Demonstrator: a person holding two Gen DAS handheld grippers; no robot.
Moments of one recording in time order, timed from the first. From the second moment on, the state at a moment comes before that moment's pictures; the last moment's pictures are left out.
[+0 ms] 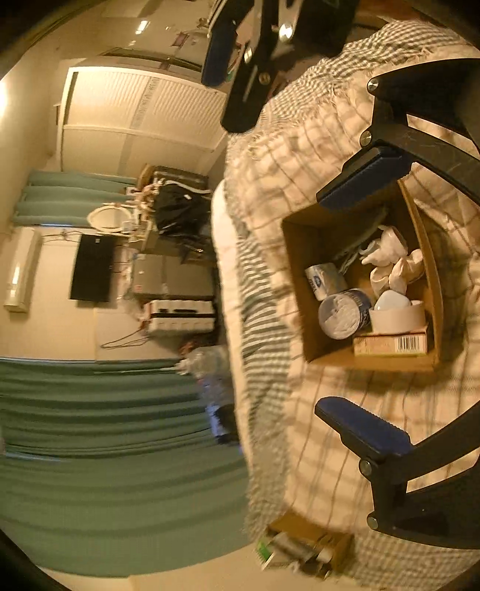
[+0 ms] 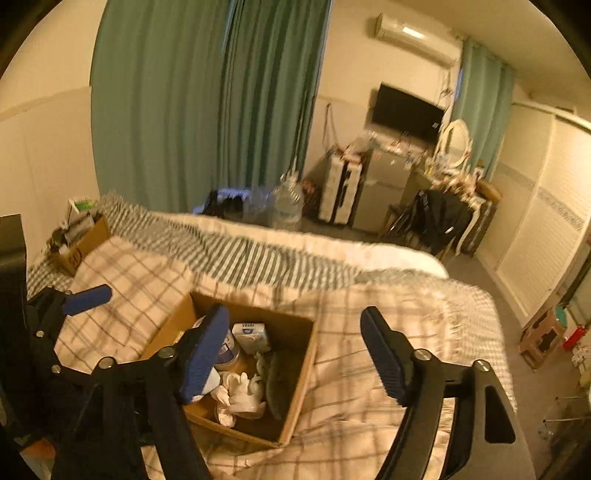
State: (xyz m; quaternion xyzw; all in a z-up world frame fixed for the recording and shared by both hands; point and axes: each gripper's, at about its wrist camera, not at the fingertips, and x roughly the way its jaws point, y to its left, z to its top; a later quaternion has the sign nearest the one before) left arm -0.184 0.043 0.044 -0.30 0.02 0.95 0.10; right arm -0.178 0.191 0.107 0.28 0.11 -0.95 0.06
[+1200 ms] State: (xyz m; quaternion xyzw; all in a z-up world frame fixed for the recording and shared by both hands) left arm -0.047 -0.004 -0.028 -0.25 -0.01 0.97 0.02; right arm -0.060 0.192 -0.022 0.26 0.10 -0.96 0.01
